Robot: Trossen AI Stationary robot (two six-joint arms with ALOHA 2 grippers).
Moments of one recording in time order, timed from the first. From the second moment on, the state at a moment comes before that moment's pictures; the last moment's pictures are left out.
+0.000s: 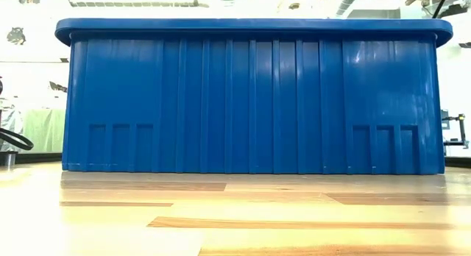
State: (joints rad) left arm 0.00 1.03 1.39 -0.69 -0.47 0.26; right arm 0.93 2.08 1.62 -1.52 0.22 1.70
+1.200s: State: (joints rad) left arm 0.00 1.03 1.39 -0.66 -0.45 0.30; right arm 0.79 1.74 2.00 -1.57 0.76 1.18
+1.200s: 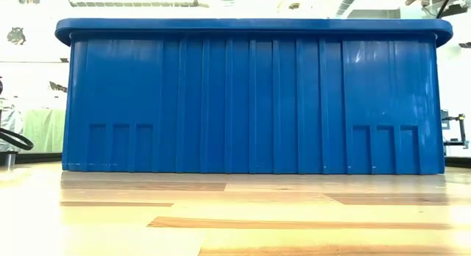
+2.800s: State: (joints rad) left arm 0.00 1.11 1.39 -0.63 -0.63 0.22; right arm -0.12 1.20 1.01 -0.88 0.83 -0.20
